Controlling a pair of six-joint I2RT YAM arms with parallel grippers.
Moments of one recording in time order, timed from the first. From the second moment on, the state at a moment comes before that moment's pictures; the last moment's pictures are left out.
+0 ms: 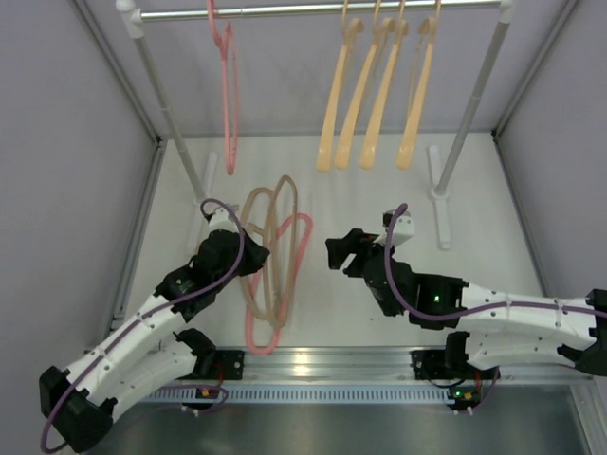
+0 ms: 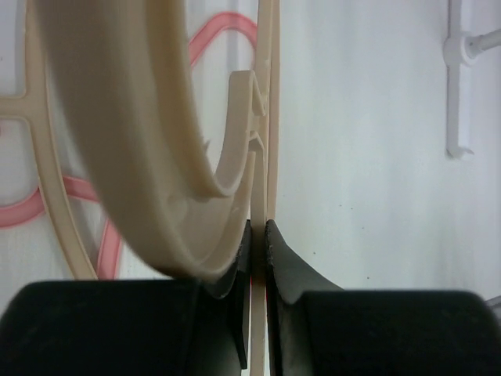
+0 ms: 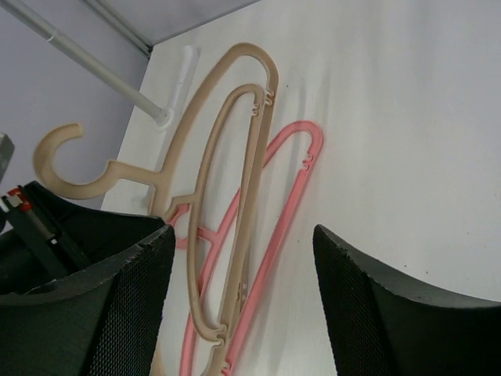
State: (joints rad) left arm -0.64 0.78 0.61 -0.38 -0.21 -0.80; right arm 1.31 1.01 0.84 -0.16 0.93 0.84
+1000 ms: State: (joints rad) left arm -0.99 1.03 1.07 -0.68 -0.33 -0.59; right arm 1.31 0.79 0.79 -0.32 1.03 0.90
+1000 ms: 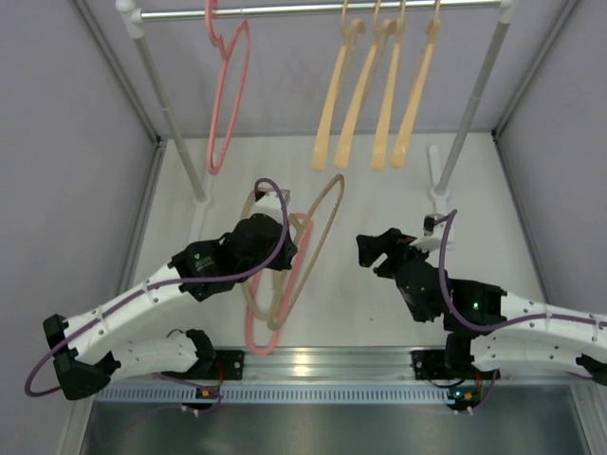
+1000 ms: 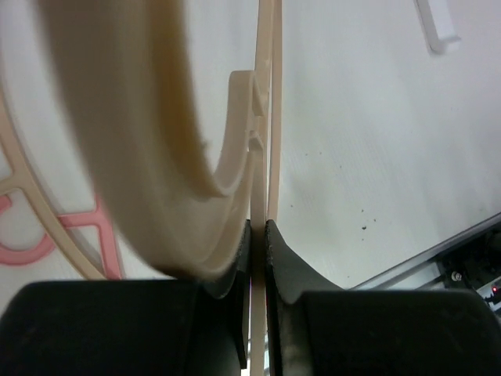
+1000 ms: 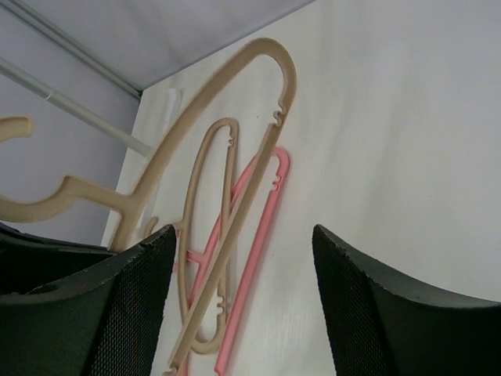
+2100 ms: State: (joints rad) left arm -0.83 1.51 2.12 -0.93 -0.74 -0.22; right arm 1.31 0.77 0.79 -0.33 1.03 0.89
